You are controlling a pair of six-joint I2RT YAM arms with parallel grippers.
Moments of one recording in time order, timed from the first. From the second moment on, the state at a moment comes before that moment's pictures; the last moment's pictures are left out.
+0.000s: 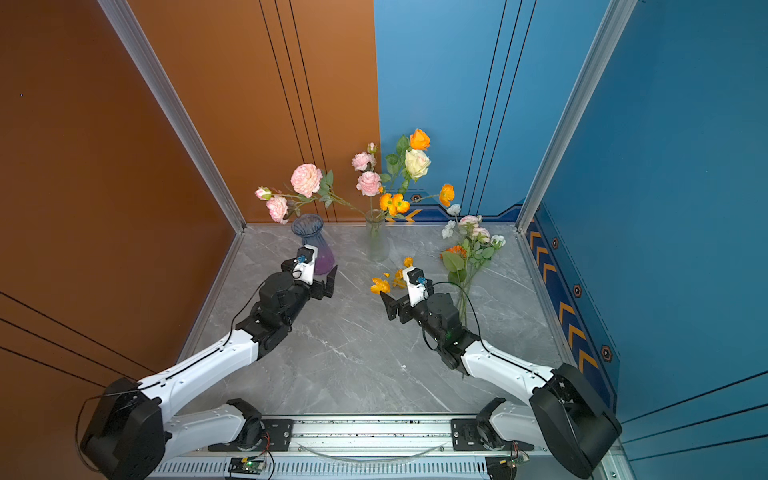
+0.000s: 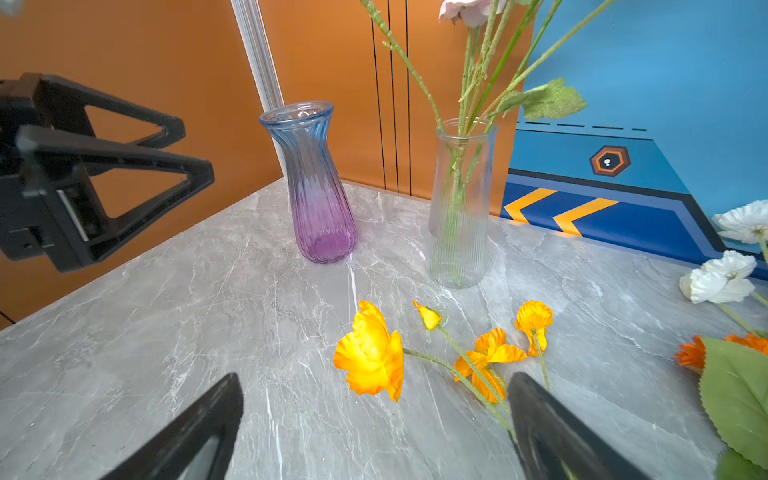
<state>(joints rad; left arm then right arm) -0.46 1.17 0.64 0.34 -0.27 0.08 0.65 1.25 0.51 0.60 0.01 0.10</state>
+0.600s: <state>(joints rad) -0.24 1.55 0.75 0.61 -0.13 0.03 0.69 1.31 0.51 0.61 -0.02 0.08</state>
